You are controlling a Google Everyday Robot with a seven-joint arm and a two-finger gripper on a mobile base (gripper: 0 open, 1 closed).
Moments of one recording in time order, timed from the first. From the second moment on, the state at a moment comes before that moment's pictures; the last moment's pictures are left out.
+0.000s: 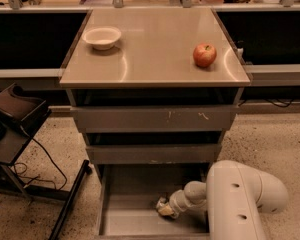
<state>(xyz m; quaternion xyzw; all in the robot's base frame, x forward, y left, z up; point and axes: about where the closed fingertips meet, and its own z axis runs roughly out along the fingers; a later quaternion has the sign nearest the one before) 0.551 -0.092 0.110 -0.45 0.85 0.18 0.21</state>
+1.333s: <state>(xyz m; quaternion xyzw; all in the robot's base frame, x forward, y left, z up) 0.575 -0.120 0.316 -0.38 0.86 0.06 0.35</state>
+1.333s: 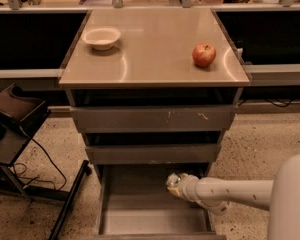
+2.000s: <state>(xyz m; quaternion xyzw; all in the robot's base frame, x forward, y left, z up) 0.545 -0.087 0.443 -0.36 0.86 -0.02 0.37</state>
